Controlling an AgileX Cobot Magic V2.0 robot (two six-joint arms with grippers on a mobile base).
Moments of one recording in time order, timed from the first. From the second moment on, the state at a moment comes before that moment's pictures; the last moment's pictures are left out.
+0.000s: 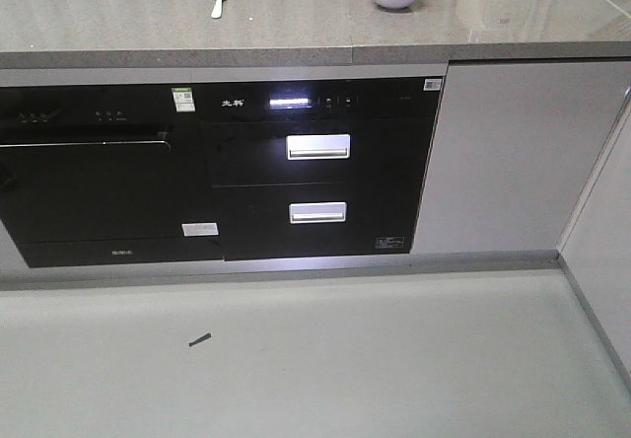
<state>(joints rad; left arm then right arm) -0.04 -0.01 0.02 0.03 0.04 -0.12 0.01 -0.01 0.03 0.06 -0.04 0.02</state>
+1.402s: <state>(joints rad) -0.04 -0.01 0.02 0.03 0.04 -0.12 0.01 -0.01 0.03 0.06 -0.04 0.02</state>
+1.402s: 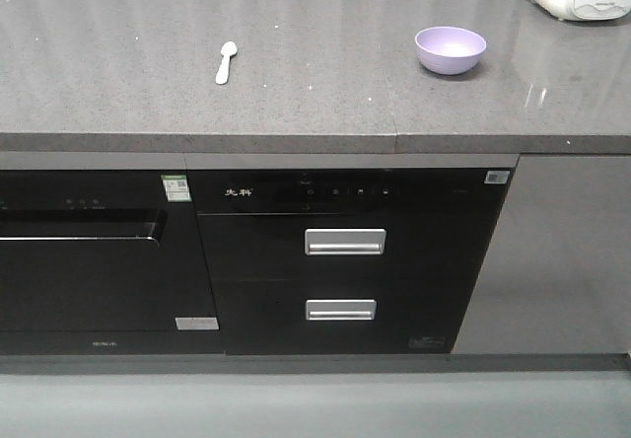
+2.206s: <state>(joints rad) -0.04 -0.01 0.02 0.03 0.04 -0.12 0.01 -0.01 0.03 0.06 -0.04 0.02</state>
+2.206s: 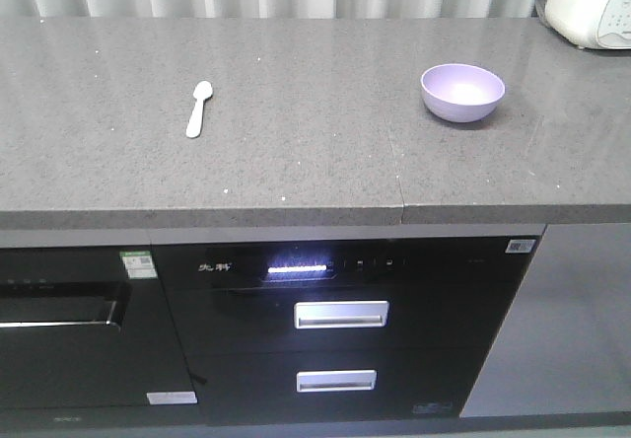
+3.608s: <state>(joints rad) -0.04 -0.01 0.02 0.03 0.04 -0.12 0.01 -0.01 0.03 0.06 -0.04 0.02</state>
